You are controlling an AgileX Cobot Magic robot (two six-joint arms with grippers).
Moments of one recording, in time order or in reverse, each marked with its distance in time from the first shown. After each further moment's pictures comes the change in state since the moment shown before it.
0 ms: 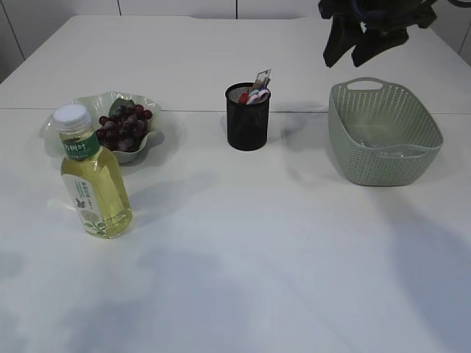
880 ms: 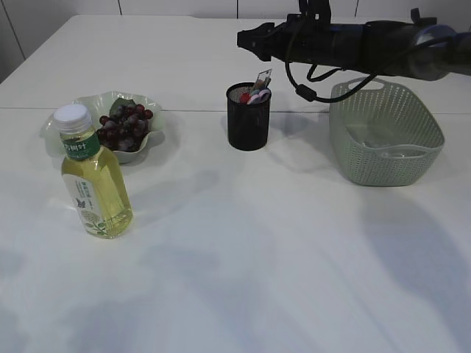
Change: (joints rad) left arm 0.000 0.000 0.000 0.000 -0.014 0.000; right arm -0.009 0.429 -0.011 1.541 -0.559 -1.642
